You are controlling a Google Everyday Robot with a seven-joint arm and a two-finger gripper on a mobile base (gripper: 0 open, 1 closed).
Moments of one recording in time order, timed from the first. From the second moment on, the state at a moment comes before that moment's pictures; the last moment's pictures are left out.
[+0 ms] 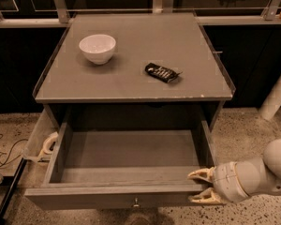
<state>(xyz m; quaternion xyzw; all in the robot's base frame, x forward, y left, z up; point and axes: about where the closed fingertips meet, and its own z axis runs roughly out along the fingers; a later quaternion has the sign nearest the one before) 0.370 -0.181 0.631 -0.67 0.66 0.18 0.30</state>
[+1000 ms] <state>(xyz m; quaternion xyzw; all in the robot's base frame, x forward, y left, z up) 0.370 -0.181 0.631 -0.67 0.66 0.18 0.30</state>
